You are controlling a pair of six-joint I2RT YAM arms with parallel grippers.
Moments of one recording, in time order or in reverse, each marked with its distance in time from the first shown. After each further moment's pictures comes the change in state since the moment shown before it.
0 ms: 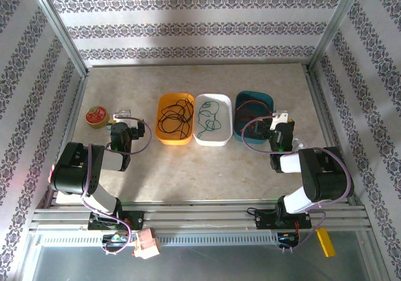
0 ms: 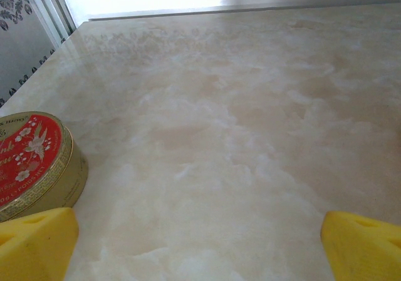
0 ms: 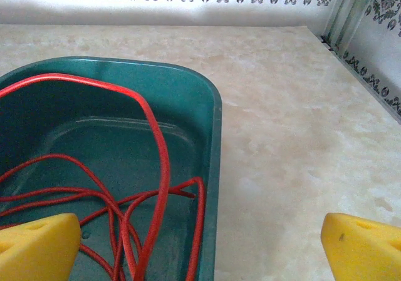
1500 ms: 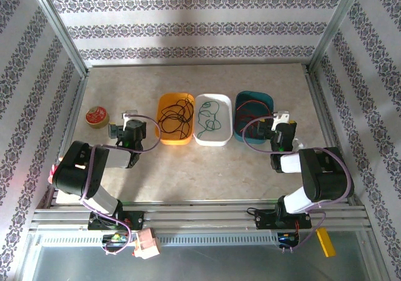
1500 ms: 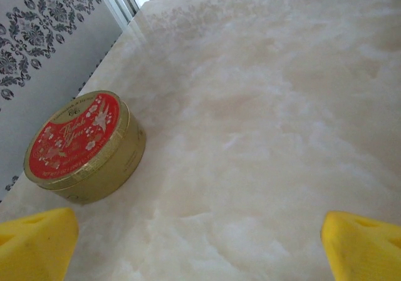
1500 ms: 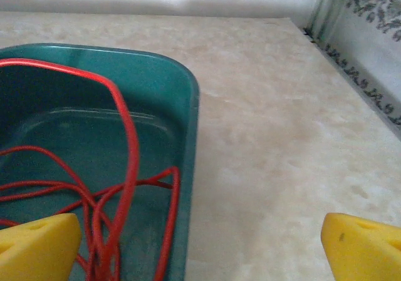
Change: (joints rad) left arm -0.140 -0.008 0.076 -0.209 -0.378 0.032; right arm -0.007 0.000 0.000 -0.021 0.029 -0.013
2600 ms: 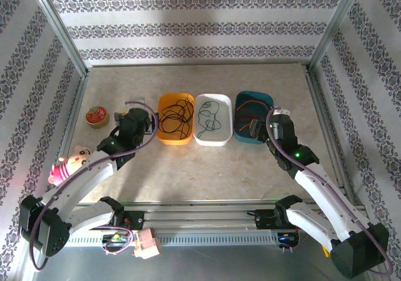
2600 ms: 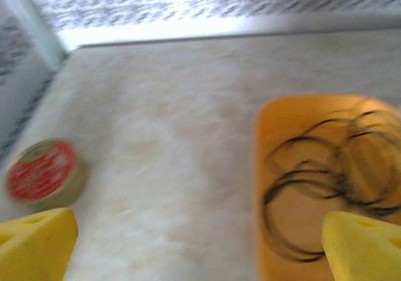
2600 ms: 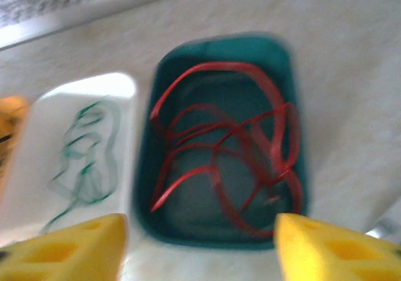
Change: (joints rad) left arm -0.275 -0.547 0.309 -0.968 -0.004 -0.267; right arm 0.321 -0.669 0.328 -1.224 0.139 0.423
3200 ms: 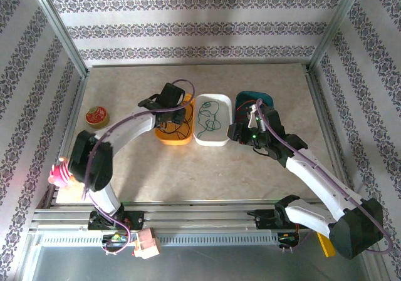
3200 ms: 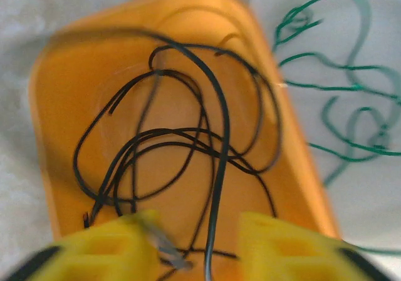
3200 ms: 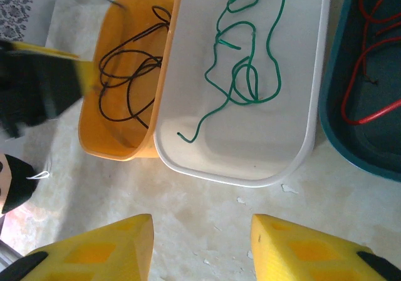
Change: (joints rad) left arm -0.020 0.708 0.580 -0.240 0.475 0.090; right arm 0.087 0.194 0.160 -0.094 -0.557 0.197
